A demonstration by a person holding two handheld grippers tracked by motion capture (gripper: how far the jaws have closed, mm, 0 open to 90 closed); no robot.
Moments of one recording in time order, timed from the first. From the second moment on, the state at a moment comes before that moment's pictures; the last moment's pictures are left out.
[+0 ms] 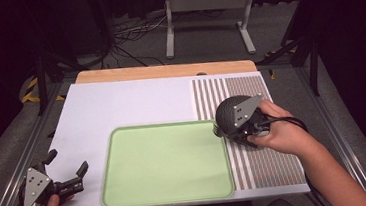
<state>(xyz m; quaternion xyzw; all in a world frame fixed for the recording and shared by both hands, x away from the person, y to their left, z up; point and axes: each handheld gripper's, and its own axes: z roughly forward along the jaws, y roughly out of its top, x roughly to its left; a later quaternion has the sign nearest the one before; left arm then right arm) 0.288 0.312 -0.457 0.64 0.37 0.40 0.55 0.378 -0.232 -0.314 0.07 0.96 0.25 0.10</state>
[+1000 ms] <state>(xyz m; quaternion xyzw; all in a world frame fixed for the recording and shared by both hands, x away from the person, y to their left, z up) 0.288 0.312 -0.457 0.64 0.37 0.40 0.55 0.379 -0.170 -0.315 0.24 0.93 0.27 0.07</state>
